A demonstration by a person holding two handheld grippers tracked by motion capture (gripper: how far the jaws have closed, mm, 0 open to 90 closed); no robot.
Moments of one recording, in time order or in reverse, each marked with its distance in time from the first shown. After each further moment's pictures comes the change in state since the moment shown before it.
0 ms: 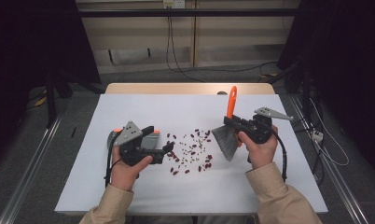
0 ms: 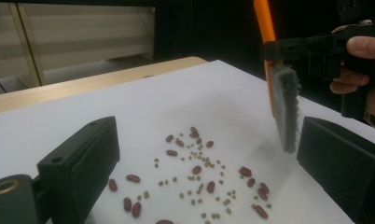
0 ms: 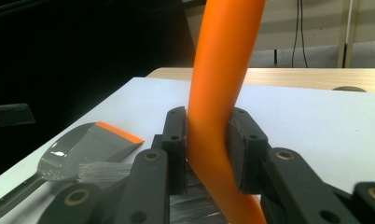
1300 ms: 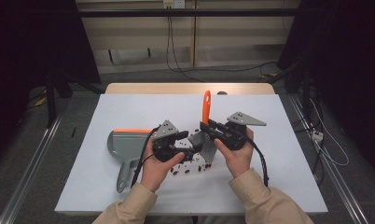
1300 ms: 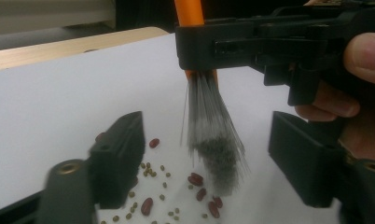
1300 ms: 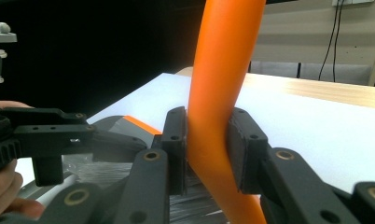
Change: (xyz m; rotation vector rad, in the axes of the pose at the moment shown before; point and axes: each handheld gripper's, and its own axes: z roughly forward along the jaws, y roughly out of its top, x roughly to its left) left arm -0.038 0.001 0.068 0.127 -0.109 -0.035; right arm 0.057 -0.013 0.034 -0.016 0.068 -0.110
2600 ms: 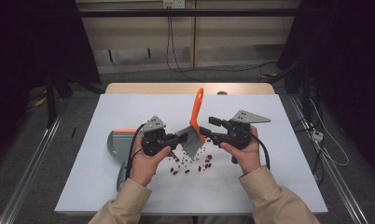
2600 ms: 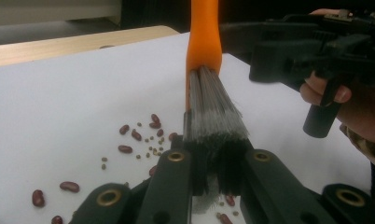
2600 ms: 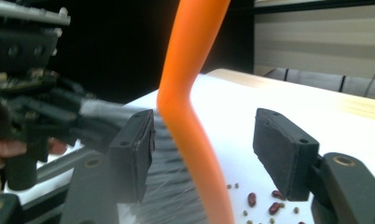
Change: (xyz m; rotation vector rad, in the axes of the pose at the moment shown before) left arm 0.026 0.005 -0.023 0.000 -0.001 -0.034; right arm -0.021 0.000 -0.003 0.001 0.182 -0.070
